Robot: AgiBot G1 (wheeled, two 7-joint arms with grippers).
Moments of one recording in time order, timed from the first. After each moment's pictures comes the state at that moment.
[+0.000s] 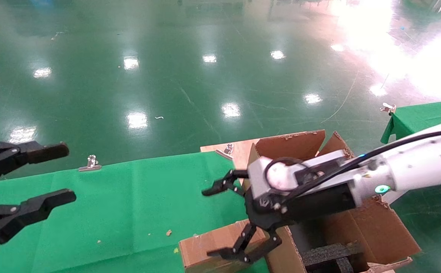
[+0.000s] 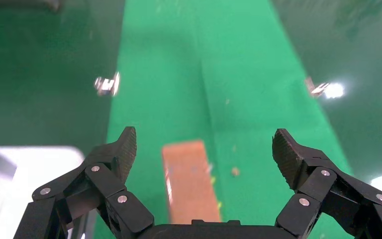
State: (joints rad) left arm -1.07 0.56 0.36 -1.22 0.64 1.43 -0.13; right arm 1.31 -0.67 -0.54 1.19 -1.11 -1.58 0.16
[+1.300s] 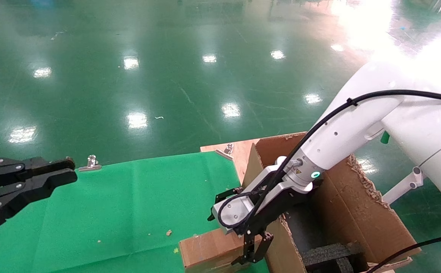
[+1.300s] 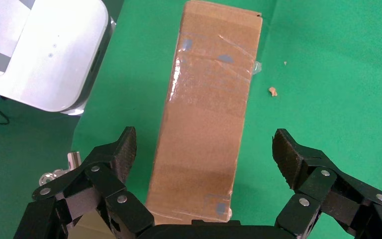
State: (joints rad) left arm -1.07 0.56 0.36 -1.22 0.64 1.43 -0.13; right arm 1.70 -0.93 -1.14 0.96 -1.40 -1.57 -0.05
